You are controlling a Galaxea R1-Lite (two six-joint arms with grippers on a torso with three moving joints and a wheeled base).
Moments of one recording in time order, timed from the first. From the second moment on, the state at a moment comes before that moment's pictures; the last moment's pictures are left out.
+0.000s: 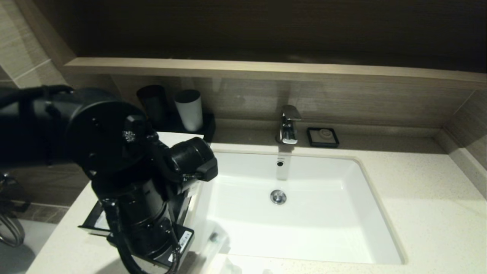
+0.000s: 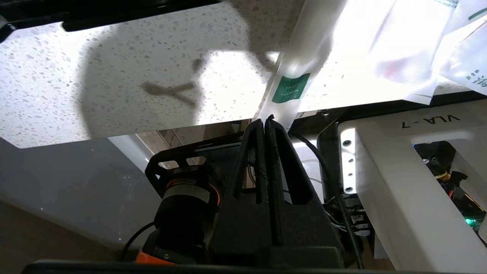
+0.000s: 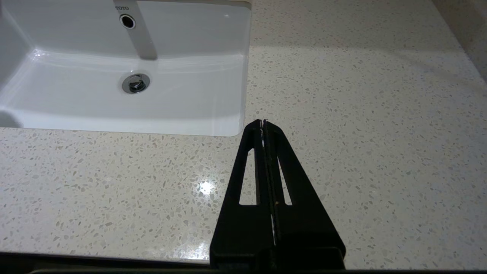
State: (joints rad) left arm -0.76 1.78 -1.45 1.17 0.07 -0.42; right arm 0.00 0.00 0.00 0.01 -0.01 0.00
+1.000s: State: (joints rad) left arm -0.83 1.93 -1.47 1.15 0.07 -0.40; right arm 0.00 0.00 0.00 0.01 -0.01 0.00
